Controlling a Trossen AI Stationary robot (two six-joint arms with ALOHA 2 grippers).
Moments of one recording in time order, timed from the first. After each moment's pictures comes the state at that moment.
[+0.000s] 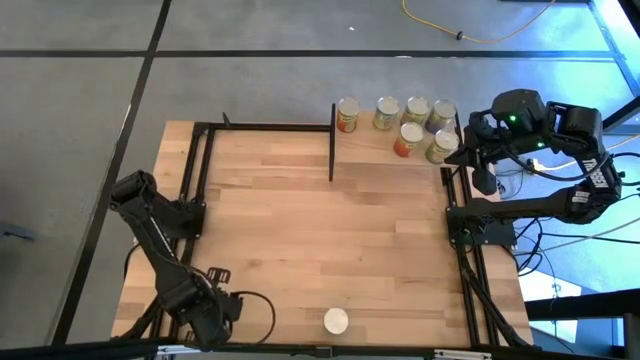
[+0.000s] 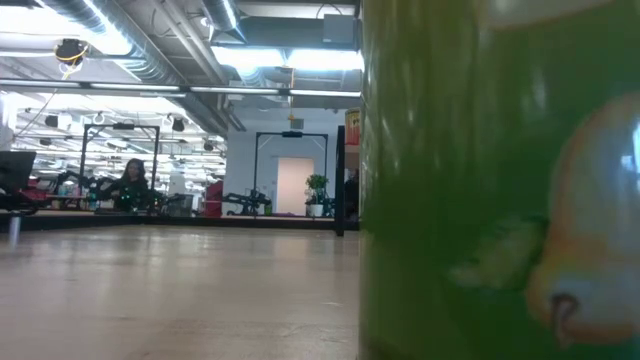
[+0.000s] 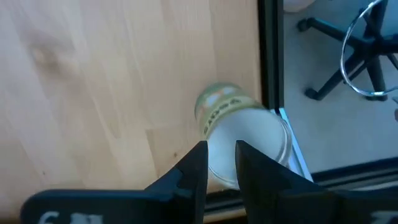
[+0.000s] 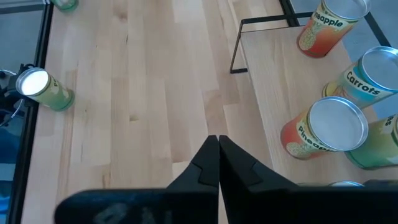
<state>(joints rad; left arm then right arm) -0.94 1.67 1.43 -1.16 0.07 -0.84 -0.43 1.02 1.74 -1.57 -0.21 -0.22</state>
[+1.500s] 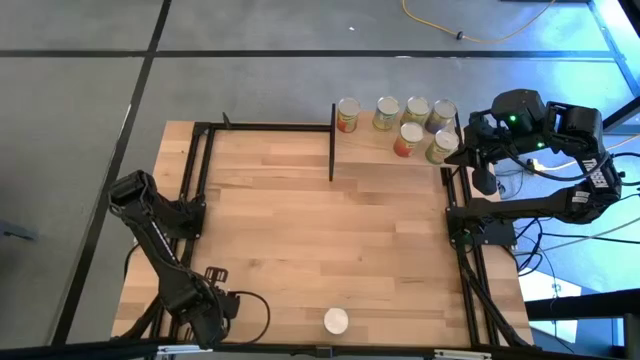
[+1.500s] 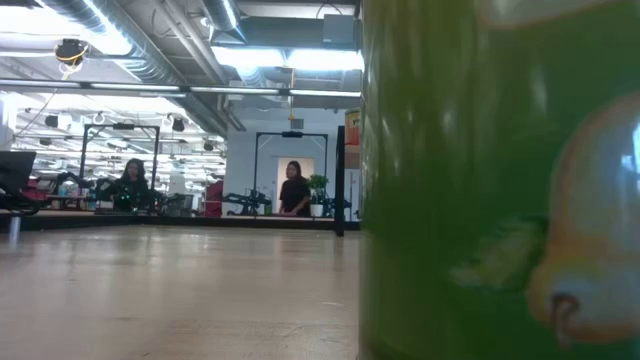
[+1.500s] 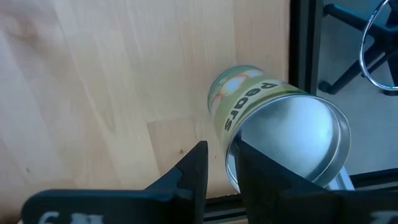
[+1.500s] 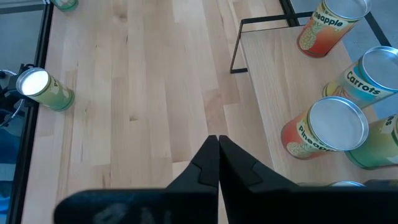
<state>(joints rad) -0.98 1.66 1.26 -1.05 0.07 -0.89 -0.43 1.02 1.74 -1.57 -0.21 -0.22</state>
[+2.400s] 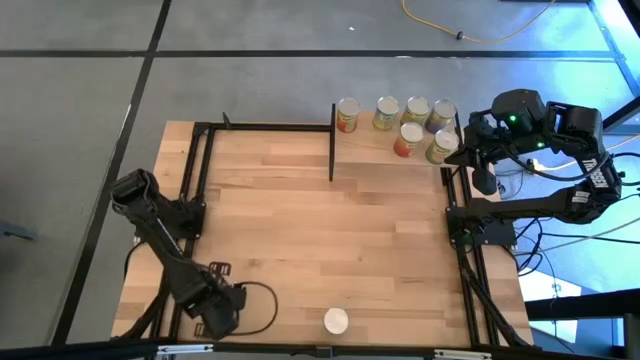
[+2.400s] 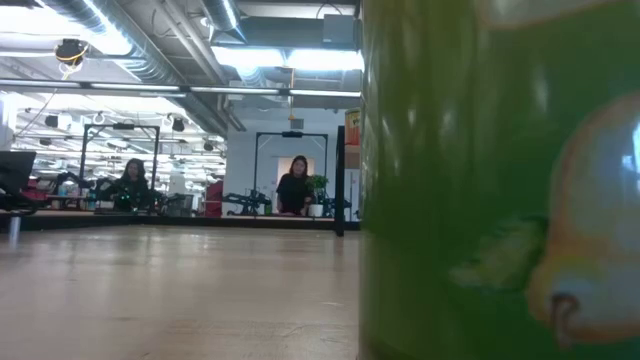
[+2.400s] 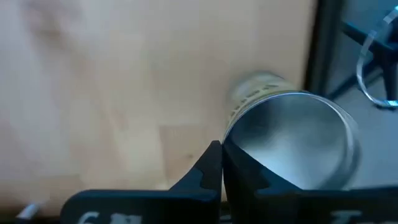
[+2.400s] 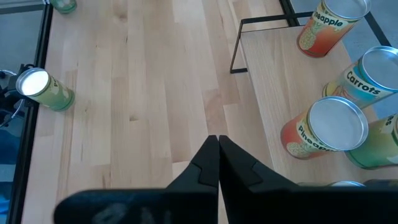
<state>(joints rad) -0.91 1.66 1.26 -1.07 0.07 -0.91 -0.43 1.03 1.74 -1.57 -0.21 -0.21</state>
